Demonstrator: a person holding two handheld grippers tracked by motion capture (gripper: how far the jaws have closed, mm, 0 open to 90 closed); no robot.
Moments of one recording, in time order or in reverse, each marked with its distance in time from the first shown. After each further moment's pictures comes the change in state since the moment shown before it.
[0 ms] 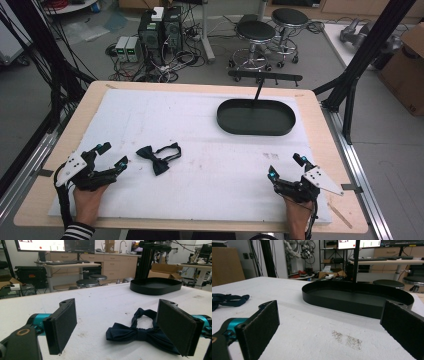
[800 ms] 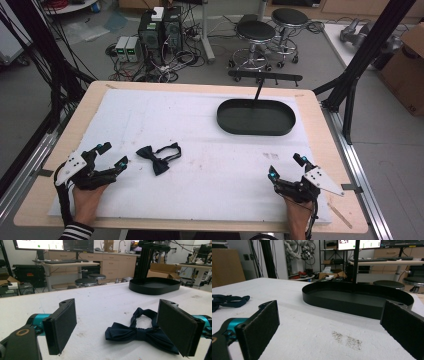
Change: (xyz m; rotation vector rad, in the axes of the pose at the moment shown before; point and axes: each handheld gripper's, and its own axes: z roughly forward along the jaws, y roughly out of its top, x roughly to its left) left arm 0.002 0.000 0.001 0.005 -0.013 -0.011; right arm 0.000 0.000 -0.001 -0.006 0.001 0.003
